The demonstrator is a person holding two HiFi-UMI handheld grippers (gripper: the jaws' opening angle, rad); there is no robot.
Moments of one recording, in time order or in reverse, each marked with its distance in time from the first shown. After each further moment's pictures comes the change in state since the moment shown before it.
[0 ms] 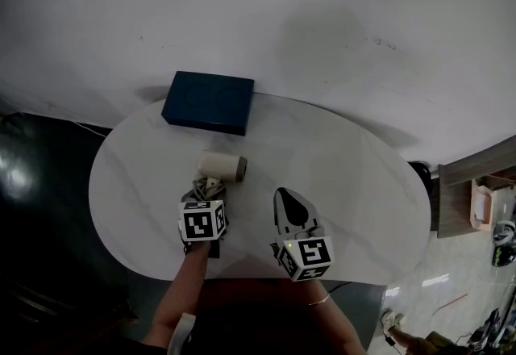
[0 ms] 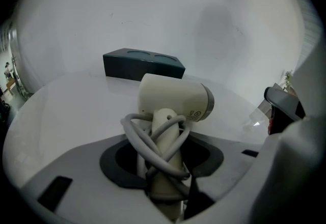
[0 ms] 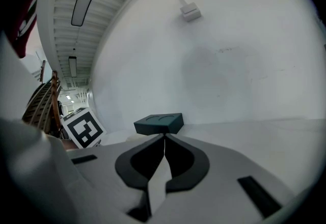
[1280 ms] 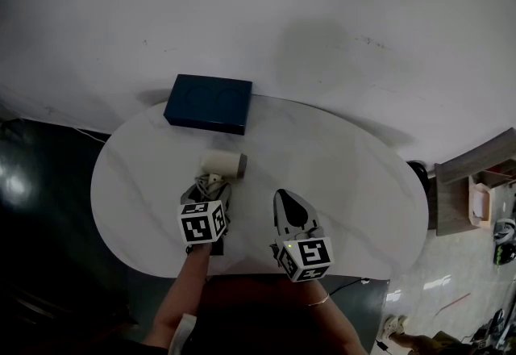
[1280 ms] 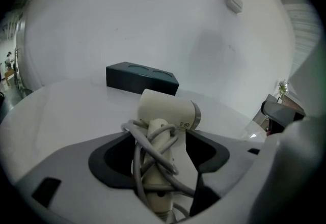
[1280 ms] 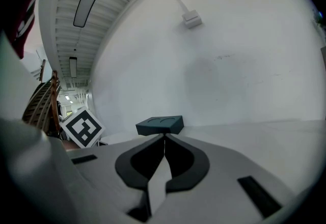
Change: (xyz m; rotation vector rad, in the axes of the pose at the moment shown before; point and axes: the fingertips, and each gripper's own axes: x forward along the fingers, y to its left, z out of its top) left arm -0.019 -0.009 0.014 -0.035 -0.170 -0.051; right arm -0.021 0.011 0.003 -0.008 -0.034 -0.017
